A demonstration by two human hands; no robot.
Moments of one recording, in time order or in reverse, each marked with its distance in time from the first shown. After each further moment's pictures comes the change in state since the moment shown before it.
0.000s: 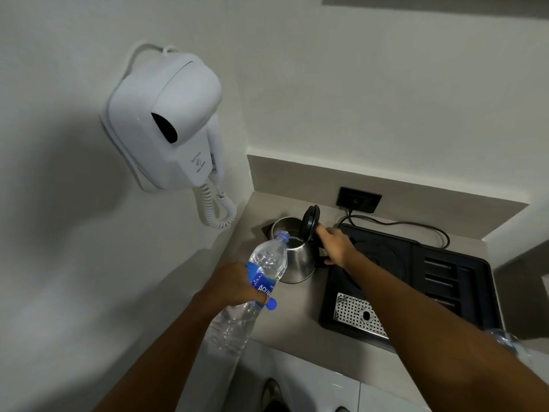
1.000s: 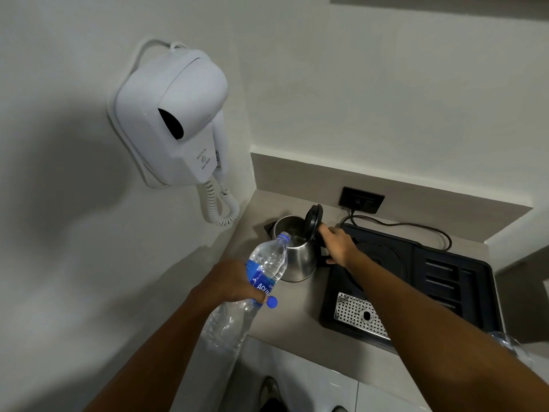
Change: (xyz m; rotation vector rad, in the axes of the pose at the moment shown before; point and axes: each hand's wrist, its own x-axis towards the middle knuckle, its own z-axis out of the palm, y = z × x) left_hand -0.002 -0.004 -0.008 0.051 -0.060 -0.002; right_hand -0.006 -0.004 0.000 -0.014 -0.013 -0.002
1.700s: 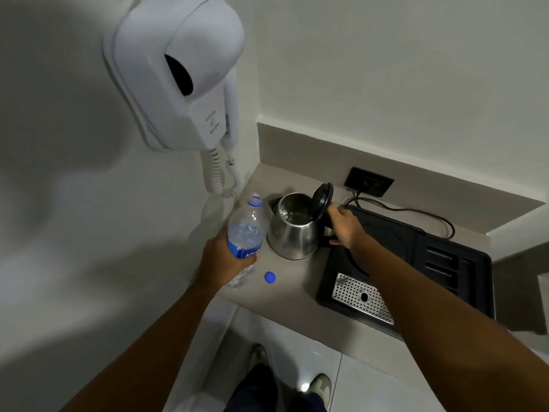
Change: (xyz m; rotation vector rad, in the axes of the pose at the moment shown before) left_hand 0.014 -0.045 0.049 -0.497 0.529 0.115; right_hand 0.003 0.004 0.004 0.042 0.008 0.010
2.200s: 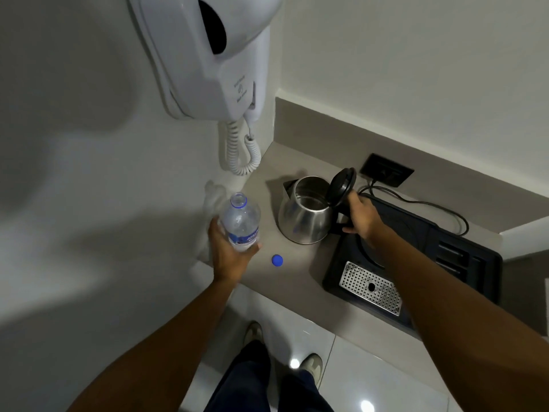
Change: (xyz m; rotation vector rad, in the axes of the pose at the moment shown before) left_hand -0.019 -0.056 0.047 -0.299 0.323 -0.284; right_hand 0.011 0.008 0.004 0.029 0.019 0.004
